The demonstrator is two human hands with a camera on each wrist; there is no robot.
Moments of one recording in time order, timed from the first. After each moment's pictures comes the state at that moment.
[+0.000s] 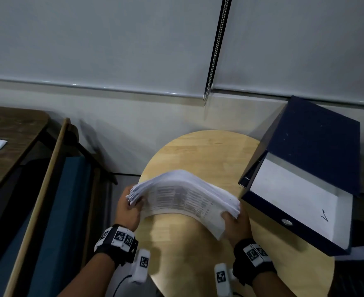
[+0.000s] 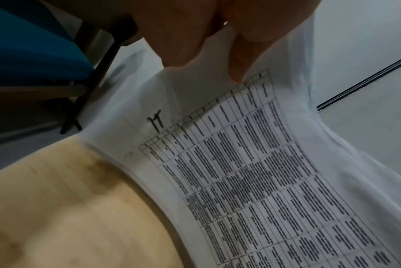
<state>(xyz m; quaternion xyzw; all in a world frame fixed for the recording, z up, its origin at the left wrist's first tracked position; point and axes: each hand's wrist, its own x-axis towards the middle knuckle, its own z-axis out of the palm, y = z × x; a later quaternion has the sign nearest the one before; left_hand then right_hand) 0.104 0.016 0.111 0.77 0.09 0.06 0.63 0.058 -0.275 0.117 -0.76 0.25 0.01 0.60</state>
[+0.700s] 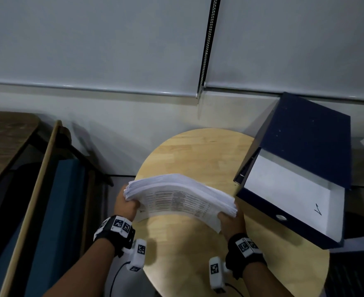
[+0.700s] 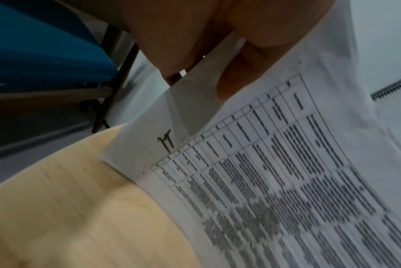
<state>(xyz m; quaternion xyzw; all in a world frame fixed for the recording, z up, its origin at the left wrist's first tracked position) 0.131 0.017 0.105 0.82 0.14 0.00 0.55 0.064 -0.275 0.098 -0.75 0.31 0.02 0.59</state>
